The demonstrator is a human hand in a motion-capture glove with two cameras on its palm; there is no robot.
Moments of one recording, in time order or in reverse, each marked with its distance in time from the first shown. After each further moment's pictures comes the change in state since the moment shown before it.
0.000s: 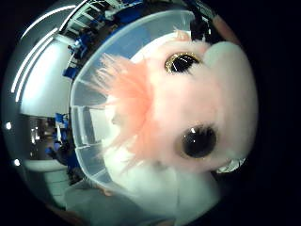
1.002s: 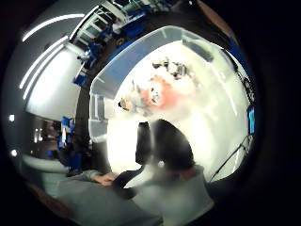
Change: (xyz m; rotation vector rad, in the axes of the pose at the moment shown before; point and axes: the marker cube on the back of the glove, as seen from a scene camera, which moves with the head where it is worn) arm 0.087 0.137 -0.058 0.209 -0.227 0.104
